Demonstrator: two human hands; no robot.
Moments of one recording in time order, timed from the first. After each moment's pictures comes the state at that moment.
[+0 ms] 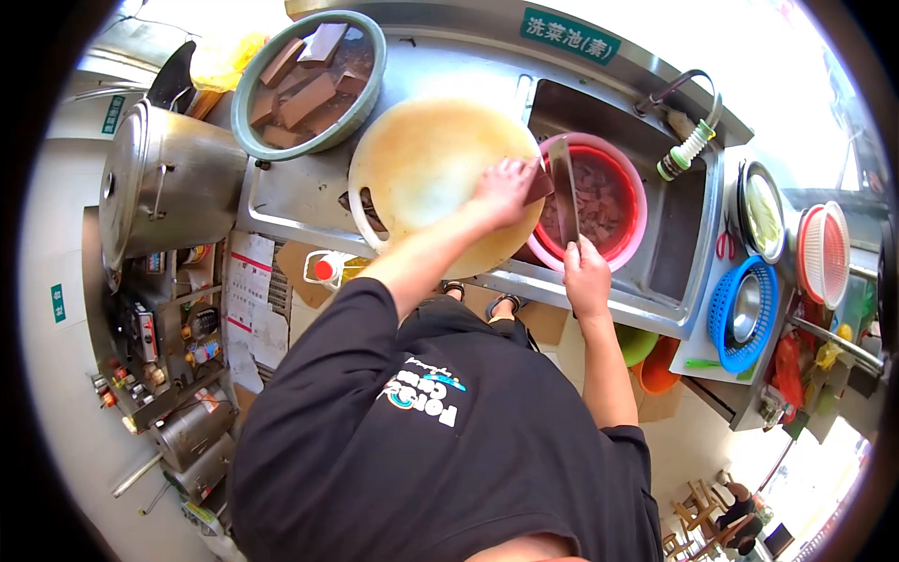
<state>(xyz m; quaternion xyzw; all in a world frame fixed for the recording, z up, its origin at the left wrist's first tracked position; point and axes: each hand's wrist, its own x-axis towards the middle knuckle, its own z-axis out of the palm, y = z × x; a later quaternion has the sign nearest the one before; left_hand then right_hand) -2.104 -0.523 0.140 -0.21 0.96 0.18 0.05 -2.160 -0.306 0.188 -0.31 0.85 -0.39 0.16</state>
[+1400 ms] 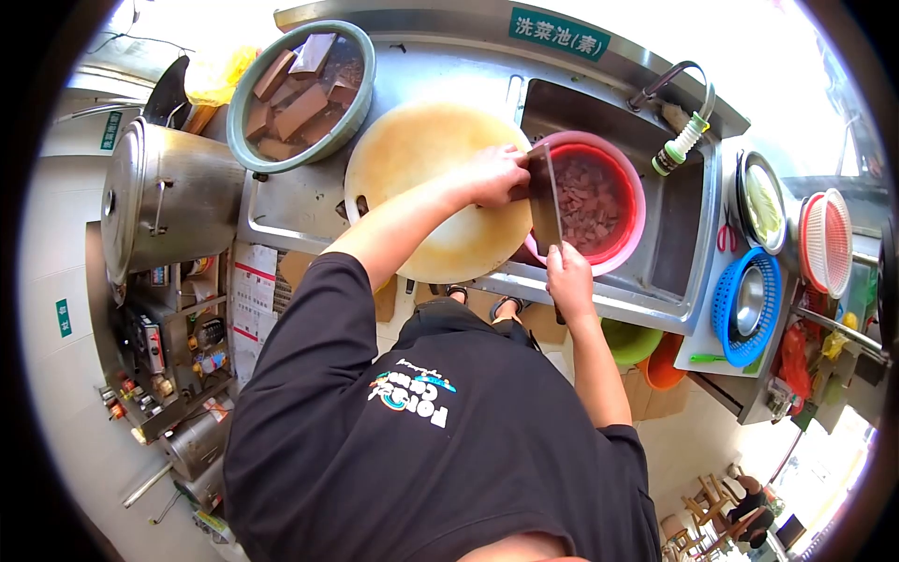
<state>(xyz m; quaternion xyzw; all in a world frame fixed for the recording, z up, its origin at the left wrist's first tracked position) -2.112 -0.578 0.156 0.04 0.98 0.21 0.00 -2.149 -0.310 0.163 -0.26 0.83 -0.41 0.29</state>
